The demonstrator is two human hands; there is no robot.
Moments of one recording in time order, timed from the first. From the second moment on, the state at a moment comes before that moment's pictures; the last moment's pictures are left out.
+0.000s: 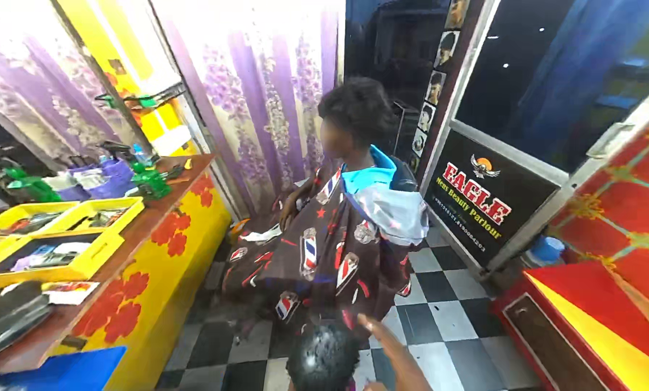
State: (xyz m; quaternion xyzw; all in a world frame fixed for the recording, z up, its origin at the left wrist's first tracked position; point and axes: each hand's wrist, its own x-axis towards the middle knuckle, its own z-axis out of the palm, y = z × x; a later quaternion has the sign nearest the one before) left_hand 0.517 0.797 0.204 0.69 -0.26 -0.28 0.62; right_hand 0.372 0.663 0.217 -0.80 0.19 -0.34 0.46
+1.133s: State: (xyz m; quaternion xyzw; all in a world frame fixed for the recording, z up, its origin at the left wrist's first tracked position) left_hand 0.570 0.419 0.229 0.75 -0.53 -0.04 0.39; right_hand 0.526 0.318 0.318 -0.88 0.24 -0.38 0.14
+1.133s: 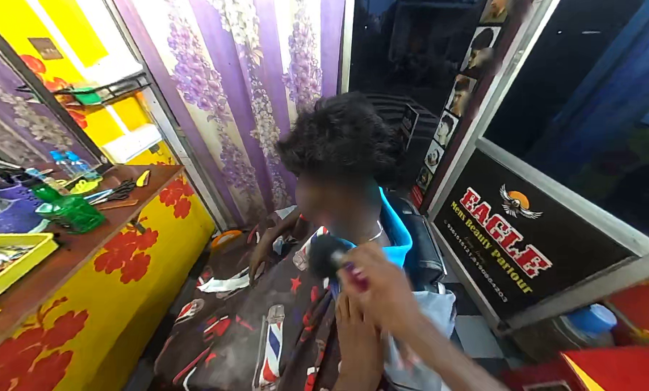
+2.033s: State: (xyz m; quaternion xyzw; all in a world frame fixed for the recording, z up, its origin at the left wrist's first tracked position) left_hand 0.577 0.383 0.205 0.70 -0.46 0.23 0.49; right_hand 0.523 0.265 0.453 -0.92 0.03 -0.38 0.07
